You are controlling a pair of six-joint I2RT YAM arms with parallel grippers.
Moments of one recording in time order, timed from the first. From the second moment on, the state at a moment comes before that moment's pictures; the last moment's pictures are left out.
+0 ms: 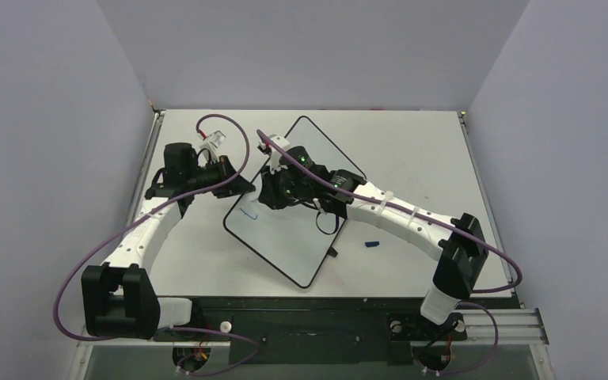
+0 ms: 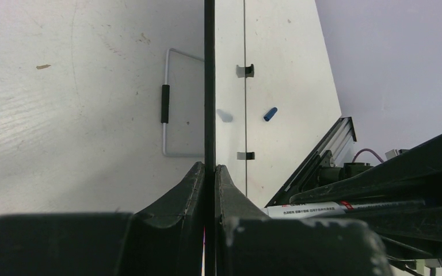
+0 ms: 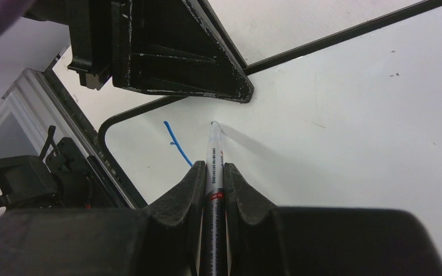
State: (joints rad) left arm -0.08 1.29 0.94 -0.28 0.80 -0.41; right arm 0.96 1.68 1.52 -0.40 -0.07 0.34
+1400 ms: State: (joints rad) left arm -0.08 1.29 0.94 -0.29 0.78 -0.40; right arm 0.95 1.64 1.43 -0.38 -0.08 0.38
